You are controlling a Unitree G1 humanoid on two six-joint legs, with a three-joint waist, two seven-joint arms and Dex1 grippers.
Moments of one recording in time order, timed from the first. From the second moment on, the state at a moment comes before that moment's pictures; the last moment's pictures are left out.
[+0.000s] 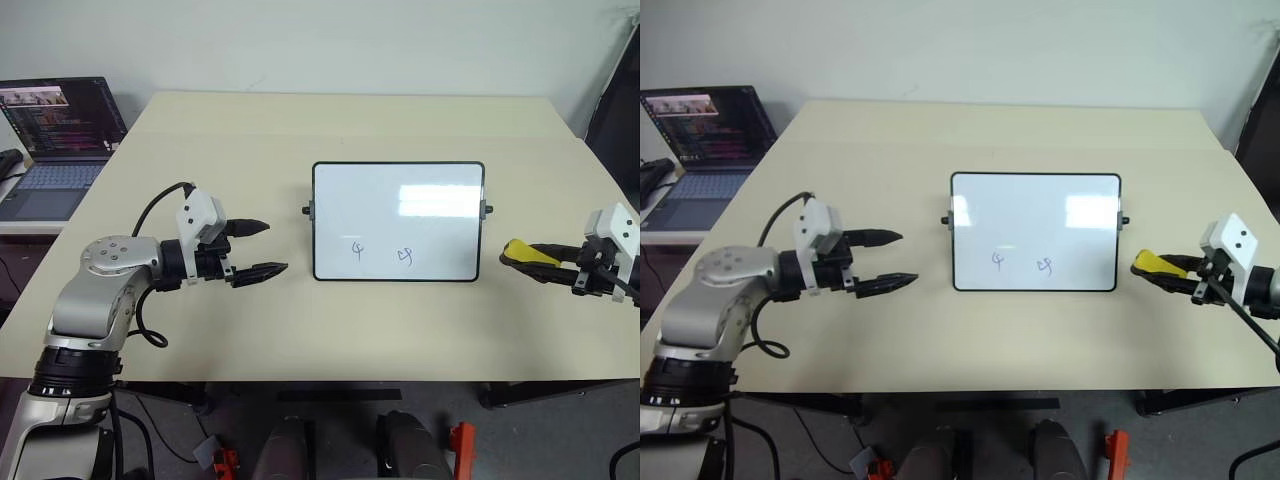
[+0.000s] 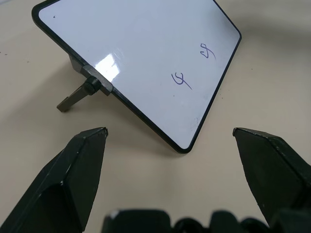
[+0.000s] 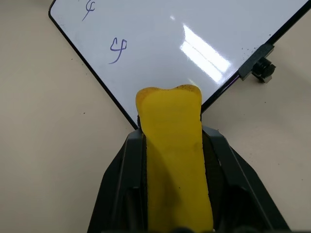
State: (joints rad) left arm -0.44 0.80 0.05 -0.03 -0.44 0.41 -1.11; right arm -0.24 -1.00 -0.27 0.05 0.39 0.38 1.20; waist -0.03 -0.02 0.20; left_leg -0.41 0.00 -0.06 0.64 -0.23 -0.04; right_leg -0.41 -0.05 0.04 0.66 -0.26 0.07
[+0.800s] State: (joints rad) left arm -0.44 0.77 0.05 -0.02 -0.41 0.40 -1.10; right arm -0.30 -0.96 -0.27 0.05 0.40 0.38 1.14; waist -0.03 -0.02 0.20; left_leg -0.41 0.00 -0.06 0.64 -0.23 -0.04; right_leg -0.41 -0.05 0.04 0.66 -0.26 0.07
